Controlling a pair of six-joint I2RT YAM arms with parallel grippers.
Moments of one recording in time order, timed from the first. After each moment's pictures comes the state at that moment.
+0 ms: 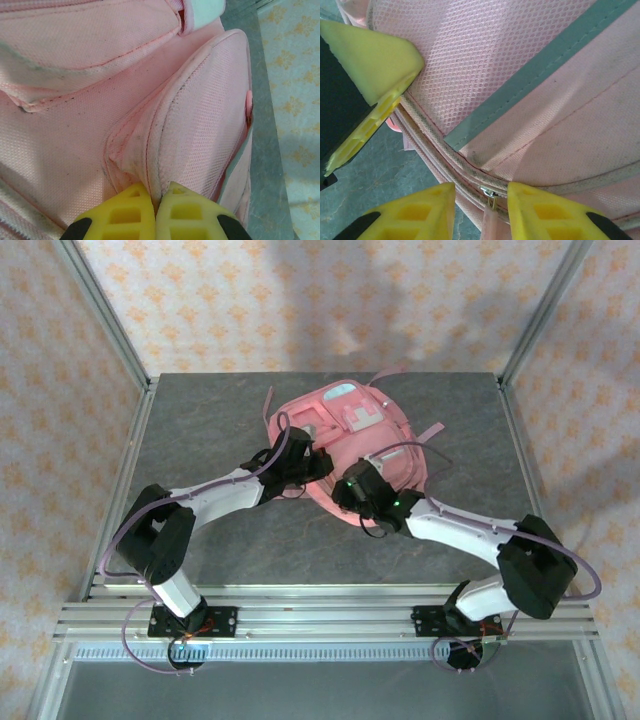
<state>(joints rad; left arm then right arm) -0.59 1.66 1.04 0.01 0.16 -0.86 0.81 1.39 0.82 -0.22 0.17 0.98</state>
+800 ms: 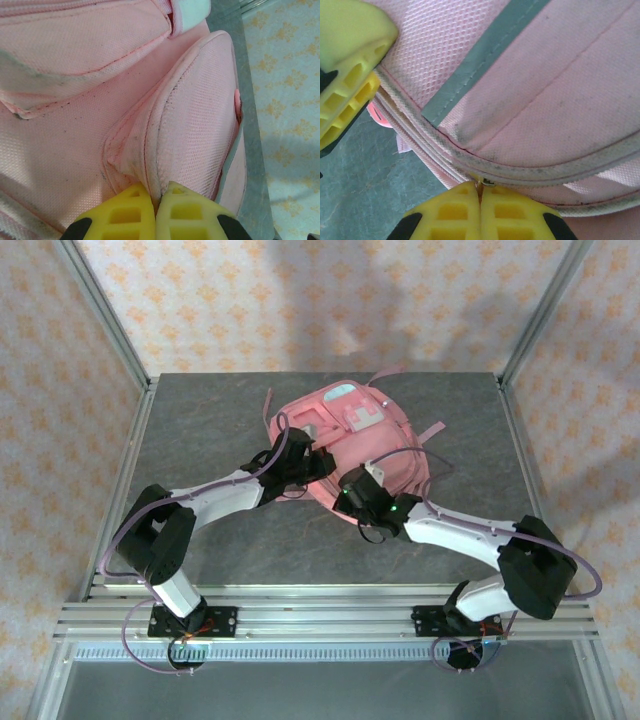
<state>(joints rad) -0.60 1.66 1.02 0.07 0.19 -0.90 0.85 1.39 0.82 -0.25 0.23 1.06</state>
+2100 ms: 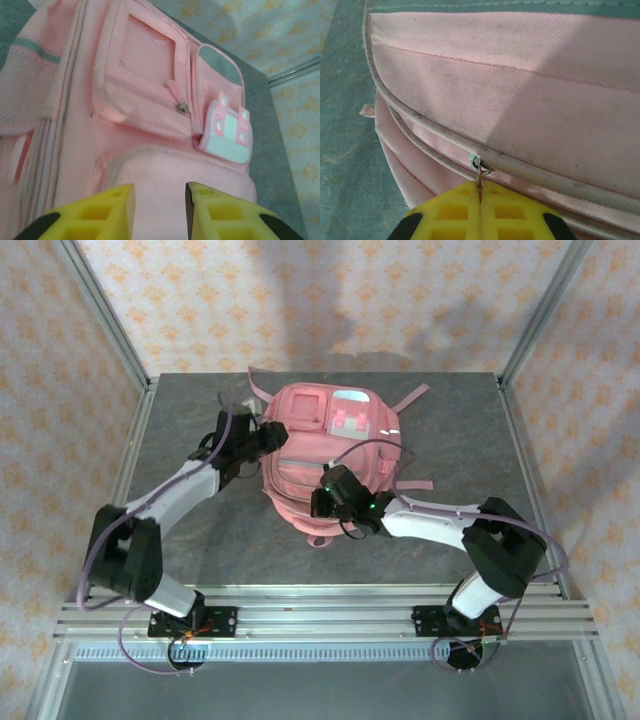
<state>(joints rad) -0.29 1.46 0.97 -0.05 0.19 -0.71 0.89 1.58 0.88 -0.03 0.05 0.78</state>
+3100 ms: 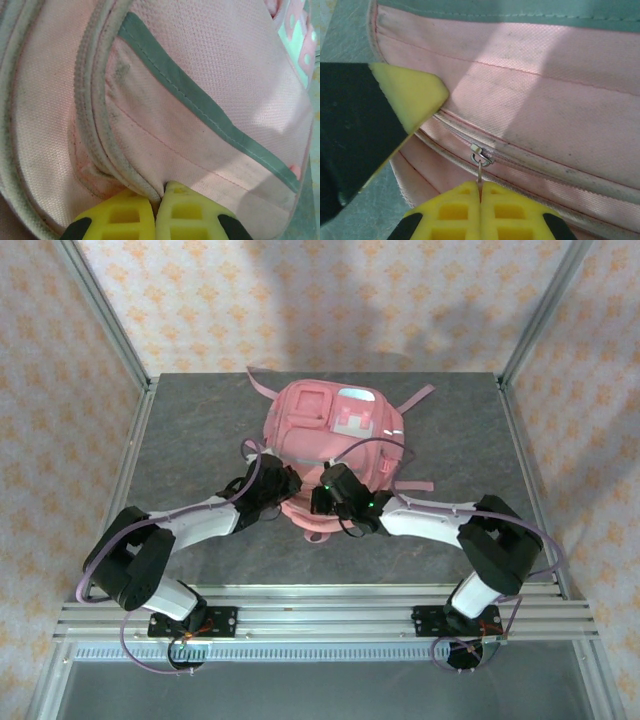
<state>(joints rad) -0.53 1.48 0.70 0.15 -0.03 -0.99 0.88 1.60 0.89 -0.01 0.08 0.78</state>
